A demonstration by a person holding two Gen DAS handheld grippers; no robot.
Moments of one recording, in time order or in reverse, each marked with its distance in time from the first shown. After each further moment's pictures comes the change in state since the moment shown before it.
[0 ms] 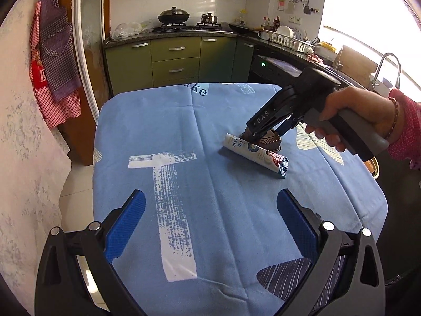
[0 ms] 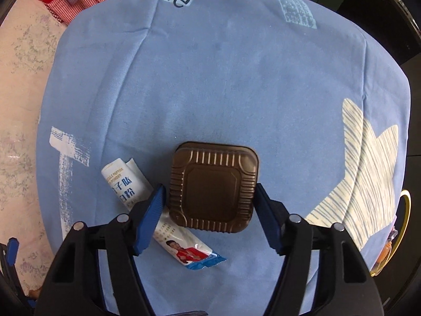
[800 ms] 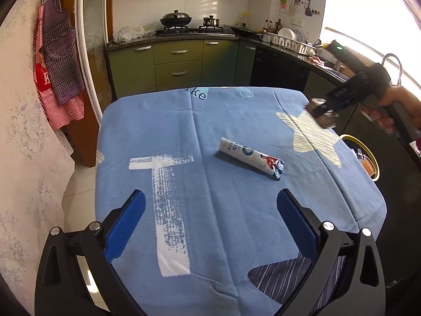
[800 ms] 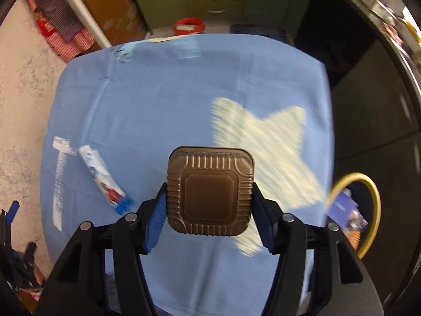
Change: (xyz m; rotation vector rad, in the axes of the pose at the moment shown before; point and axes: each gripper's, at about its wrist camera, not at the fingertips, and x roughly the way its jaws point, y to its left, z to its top) left arm -0.009 -0.017 0.001 0.005 -0.011 0.023; right arm -0.099 -0.133 -0.078 0.091 -0.184 -0.032
